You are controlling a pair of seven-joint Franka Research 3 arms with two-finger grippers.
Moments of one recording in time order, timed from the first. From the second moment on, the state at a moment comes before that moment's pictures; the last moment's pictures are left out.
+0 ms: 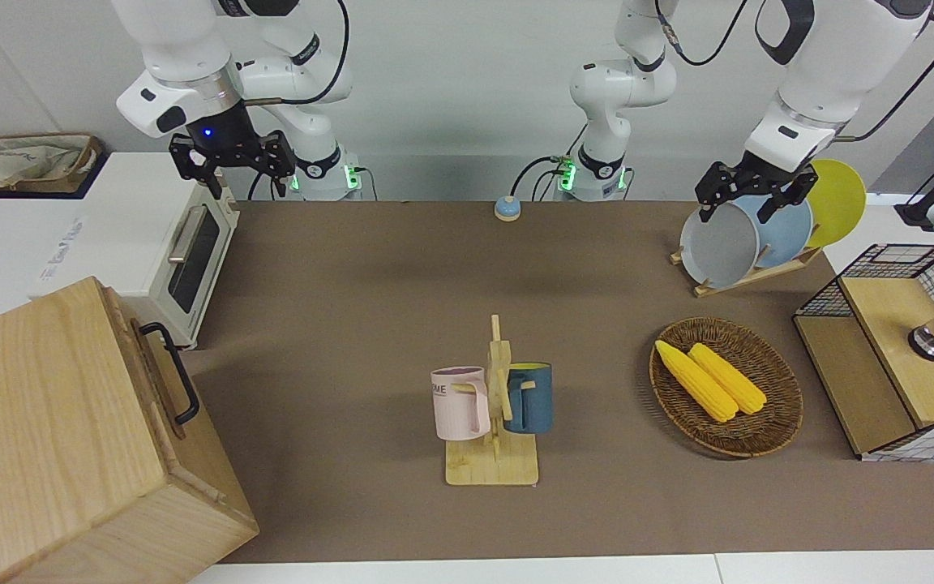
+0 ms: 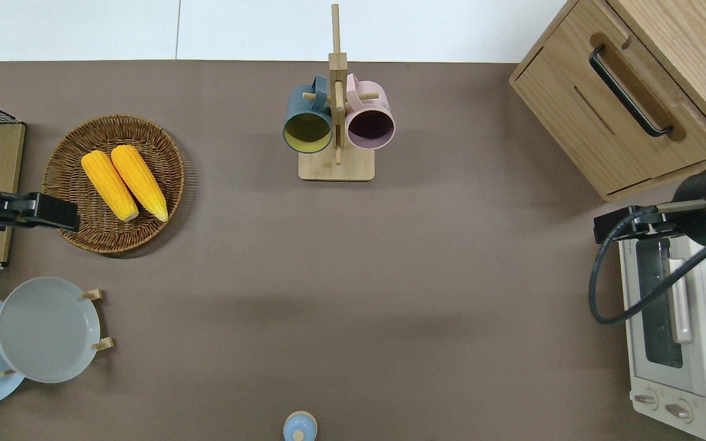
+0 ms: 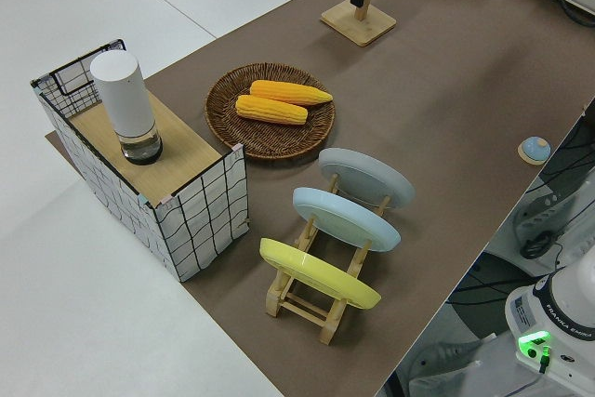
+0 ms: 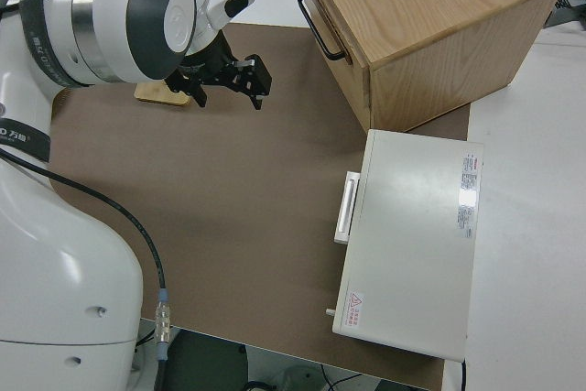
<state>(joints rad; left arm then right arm) 0.04 0.05 -0.07 -1.50 0.00 1.52 0.04 0.10 0.02 -0.01 -1.49 -0.02 1.45 0.05</state>
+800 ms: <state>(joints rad) 0.04 0.05 -0.07 -1.50 0.00 1.52 0.04 0.11 0.02 0.09 -1.48 -0.34 1.44 0.05</state>
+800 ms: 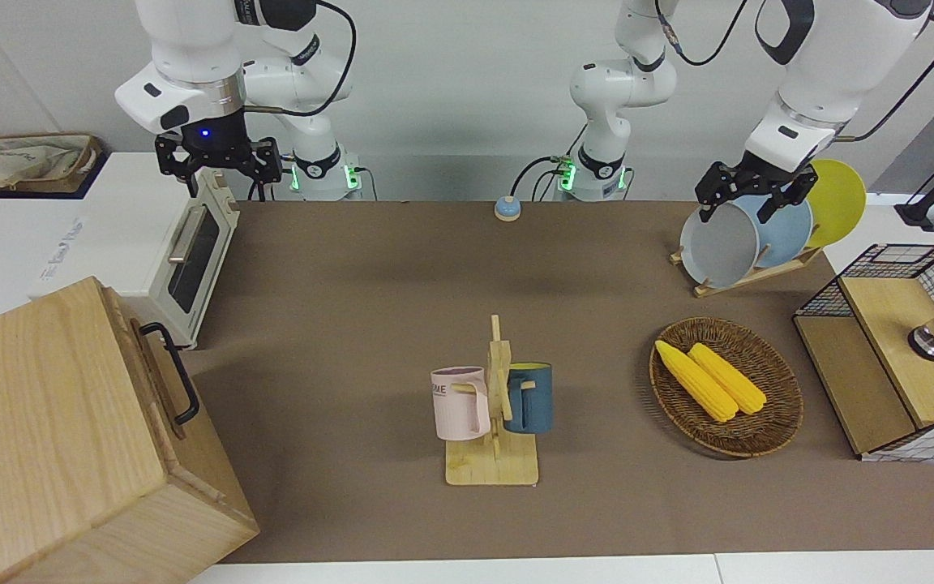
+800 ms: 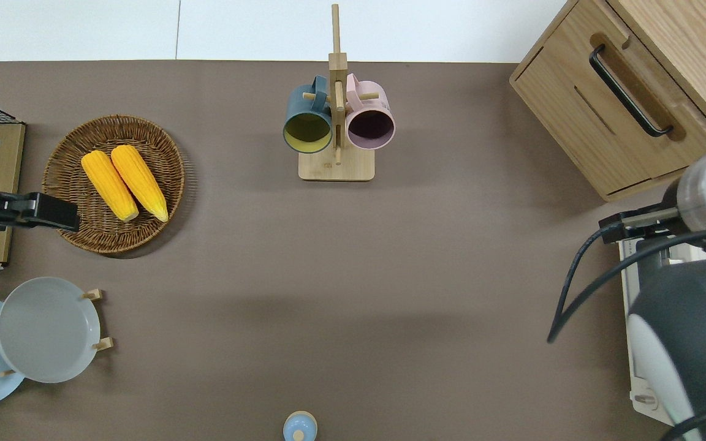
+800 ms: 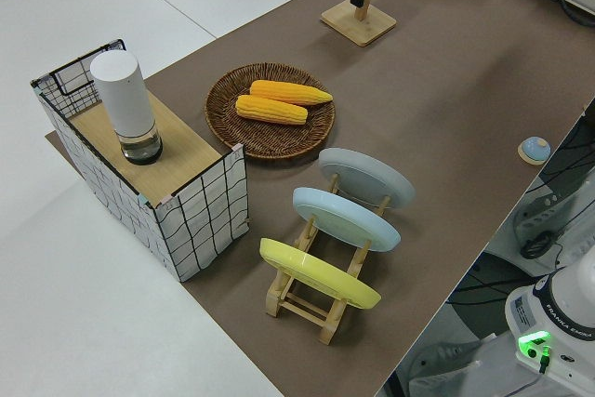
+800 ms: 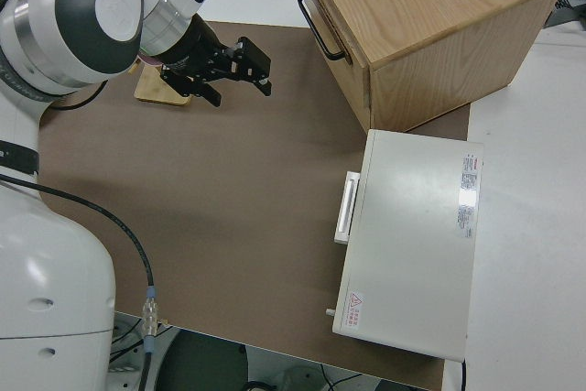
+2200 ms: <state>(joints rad) 0.04 0.05 -0.07 -1.50 0.00 1.52 0.04 0.17 0.14 0.29 -1.64 -1.14 1.59 0.06</state>
